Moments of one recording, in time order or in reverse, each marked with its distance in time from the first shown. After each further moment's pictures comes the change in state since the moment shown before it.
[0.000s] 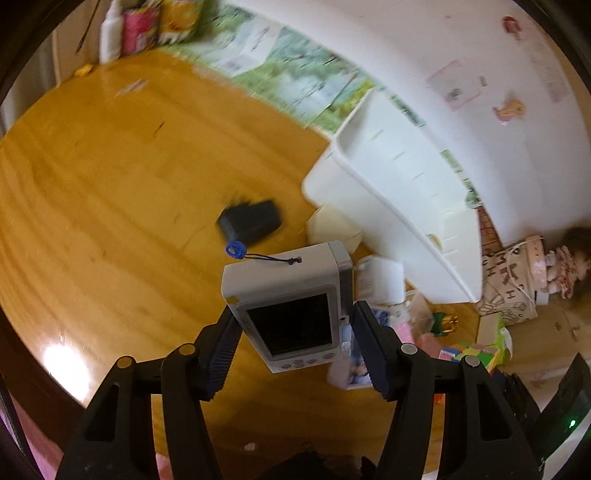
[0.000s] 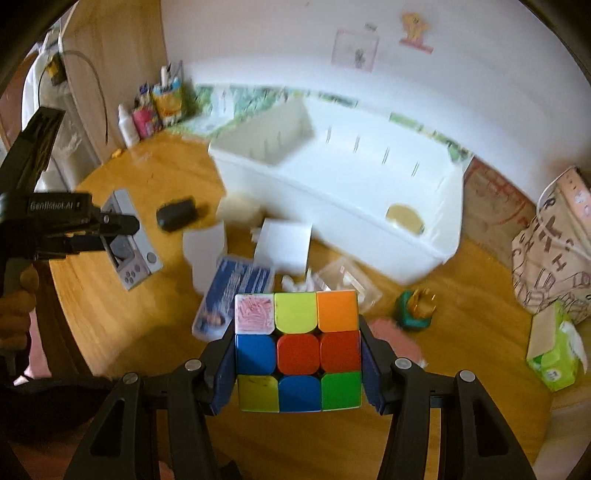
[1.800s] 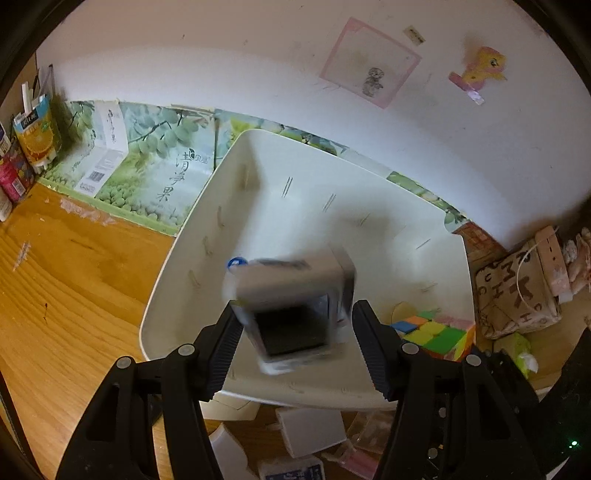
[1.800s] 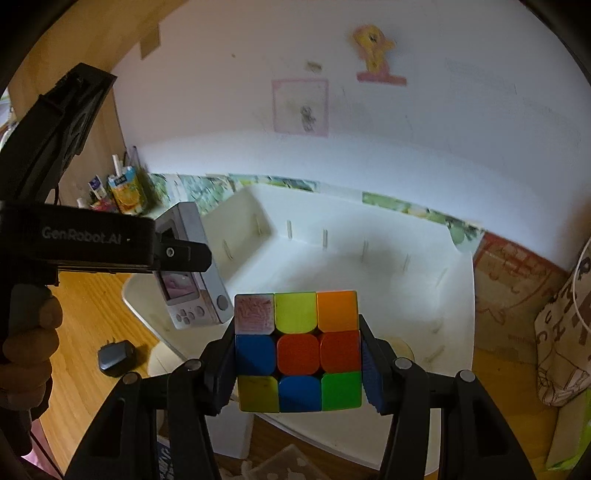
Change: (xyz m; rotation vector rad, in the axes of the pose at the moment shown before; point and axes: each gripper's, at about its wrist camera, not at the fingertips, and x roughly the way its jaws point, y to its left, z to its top) left arm 0.090 -0.137 0.110 0.285 -0.038 0.039; right arm 0.086 -0.070 0.095 0.105 -0.210 0.033
